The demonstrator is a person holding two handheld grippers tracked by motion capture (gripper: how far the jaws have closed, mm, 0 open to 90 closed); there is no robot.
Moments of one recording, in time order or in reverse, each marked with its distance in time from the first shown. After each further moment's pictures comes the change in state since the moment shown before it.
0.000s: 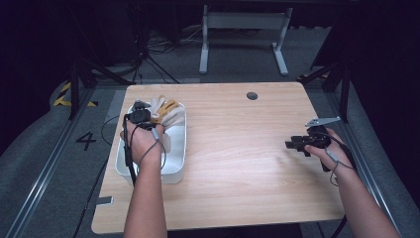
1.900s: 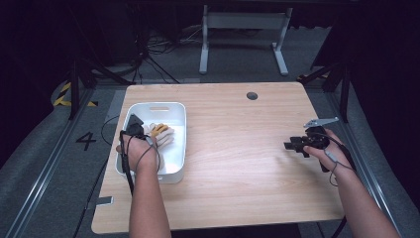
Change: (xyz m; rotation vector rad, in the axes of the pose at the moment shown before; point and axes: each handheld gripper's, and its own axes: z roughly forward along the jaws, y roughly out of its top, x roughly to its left) left arm 0.043 -0.017 0.049 0.263 0.094 -0.173; right arm 0.001 -0.001 0.004 0.007 0.006 -0.009
